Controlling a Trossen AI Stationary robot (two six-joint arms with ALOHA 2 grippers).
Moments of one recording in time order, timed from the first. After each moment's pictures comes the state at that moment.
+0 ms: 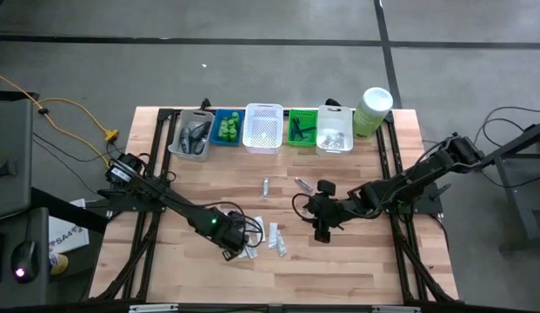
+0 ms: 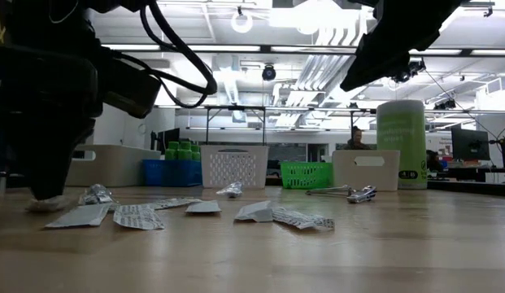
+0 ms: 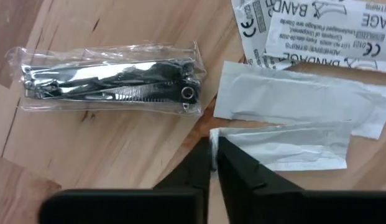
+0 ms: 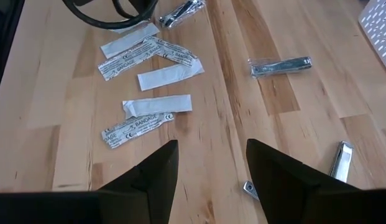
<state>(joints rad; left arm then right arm) -0.50 1.84 1.06 -0.74 -0.01 -1.09 0.41 1.40 0.89 -0.31 0.34 0.44</state>
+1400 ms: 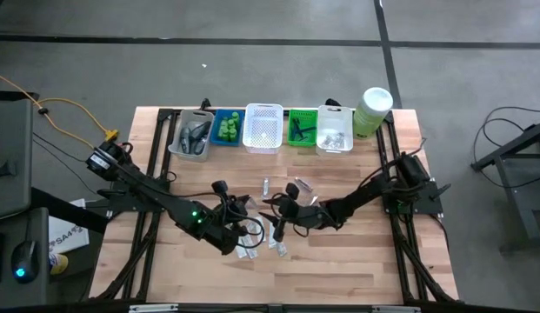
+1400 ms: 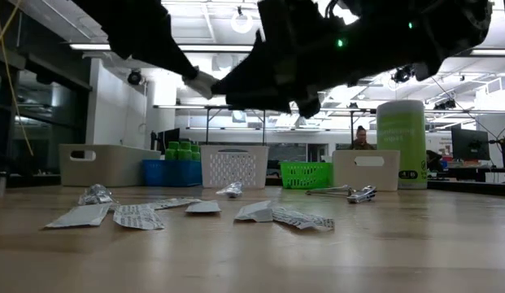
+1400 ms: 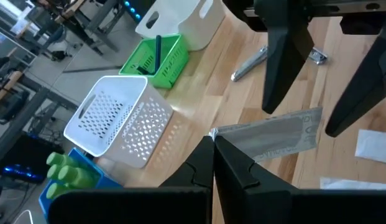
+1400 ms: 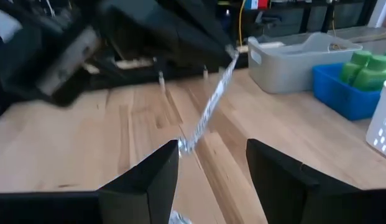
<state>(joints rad) -0.54 1.57 1.05 -0.50 -1.06 -0.44 0.33 1.94 0.89 0.83 0.58 0.20</state>
